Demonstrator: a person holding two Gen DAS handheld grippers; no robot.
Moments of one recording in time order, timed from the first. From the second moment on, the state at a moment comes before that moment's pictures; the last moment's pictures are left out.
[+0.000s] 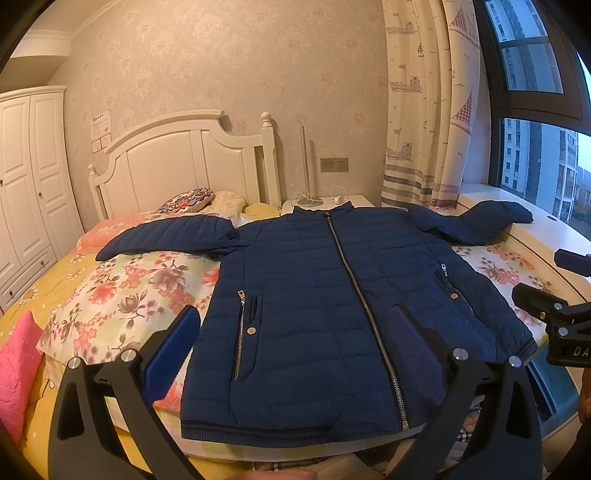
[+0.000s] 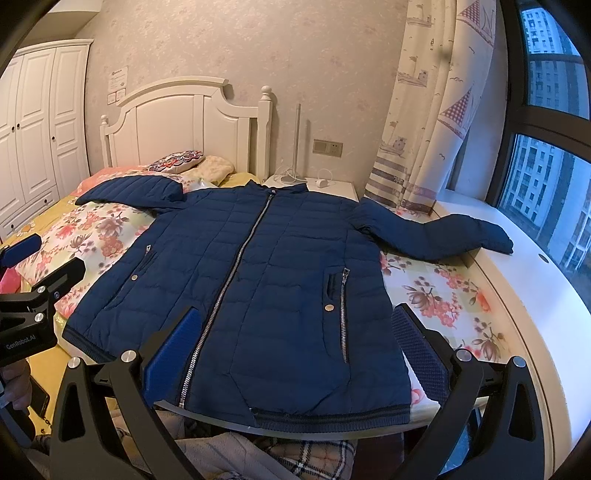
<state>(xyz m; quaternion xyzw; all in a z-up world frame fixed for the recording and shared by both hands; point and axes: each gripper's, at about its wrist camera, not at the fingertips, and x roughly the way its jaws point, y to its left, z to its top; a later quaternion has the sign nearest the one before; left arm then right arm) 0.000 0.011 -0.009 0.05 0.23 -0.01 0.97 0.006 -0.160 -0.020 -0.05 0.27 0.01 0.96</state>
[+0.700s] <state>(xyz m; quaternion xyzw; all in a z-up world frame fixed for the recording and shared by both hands) 0.000 0.013 -0.011 0.05 0.23 -0.01 0.97 0.007 -0.161 -0.024 -0.05 0.28 0.01 0.96</state>
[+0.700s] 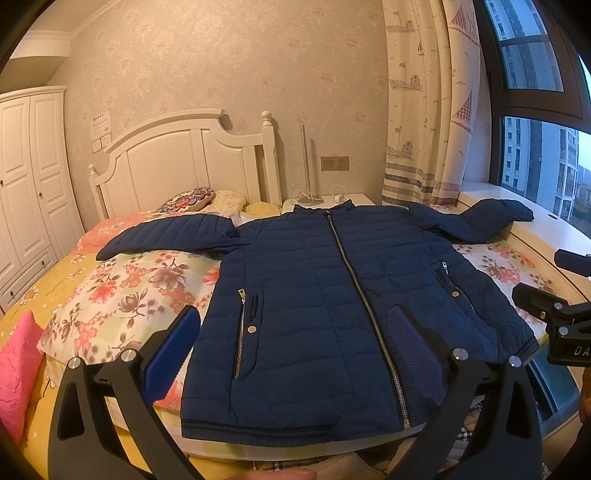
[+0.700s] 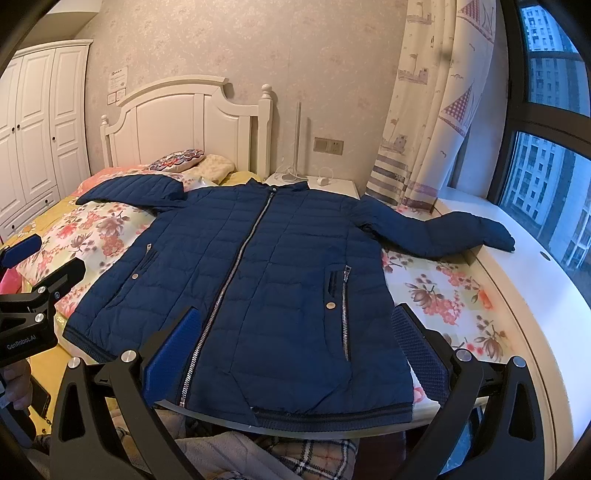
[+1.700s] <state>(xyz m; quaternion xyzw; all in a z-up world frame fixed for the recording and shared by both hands) 0.343 0.052 -0.102 0.02 0.44 0.01 0.90 0.271 -0.469 -0.091 0.21 0.34 -0.19 0.90</state>
